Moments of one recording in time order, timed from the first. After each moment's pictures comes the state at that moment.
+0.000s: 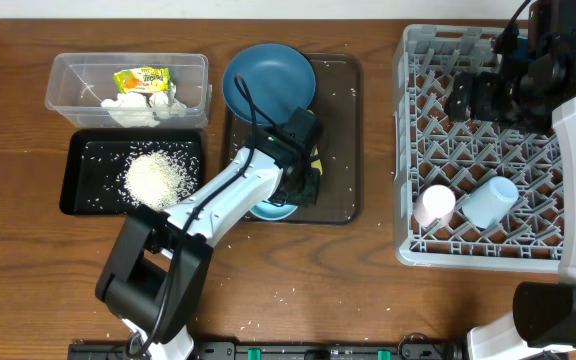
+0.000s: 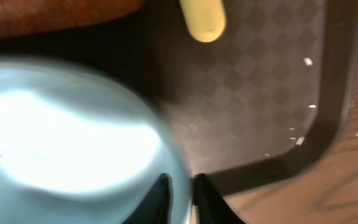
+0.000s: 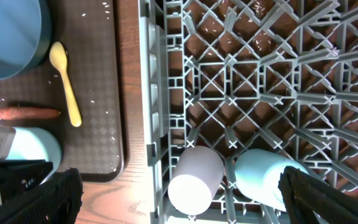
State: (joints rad) left arm -0.57 1.84 1.26 -0.80 0.14 -0.41; right arm -0.03 1.72 1.92 -1.40 -0.14 0.12
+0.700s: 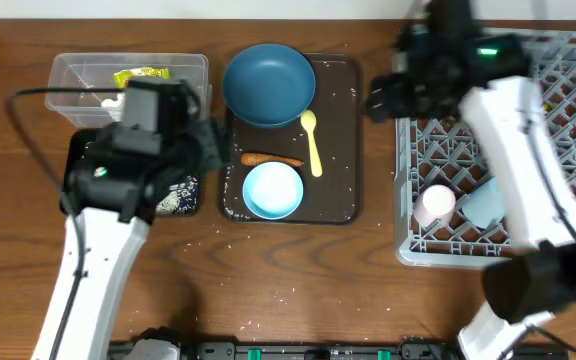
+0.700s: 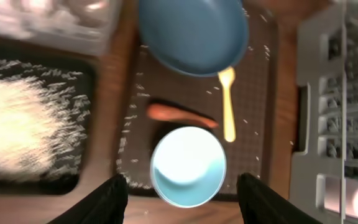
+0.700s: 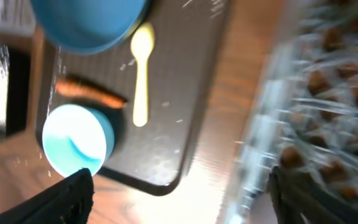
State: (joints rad) left arm -0.18 1.27 1.34 -0.98 0.12 -0.44; right arm 0.28 1.89 1.92 -1.25 -0.22 0.15
